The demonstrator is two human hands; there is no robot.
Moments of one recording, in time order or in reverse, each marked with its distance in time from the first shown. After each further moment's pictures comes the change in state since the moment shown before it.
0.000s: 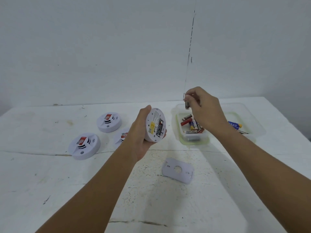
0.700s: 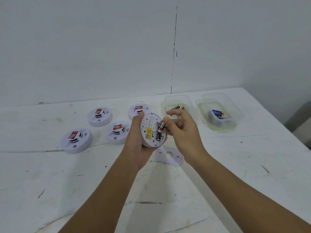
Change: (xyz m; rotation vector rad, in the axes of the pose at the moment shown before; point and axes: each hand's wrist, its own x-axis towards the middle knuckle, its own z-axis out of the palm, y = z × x) left_hand -0.040 -0.041 -0.001 -0.170 -0.099 -0.056; right_hand -0.115 -0.026 0.039 0.645 0.022 0.276
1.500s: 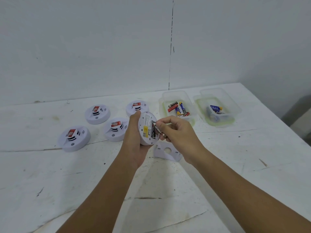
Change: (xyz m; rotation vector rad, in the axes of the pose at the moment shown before) left_hand 0.003 -0.007 -0.009 0.134 0.068 0.075; right_hand -0.009 -0.002 -0.003 -0.102 -0.118 0.164
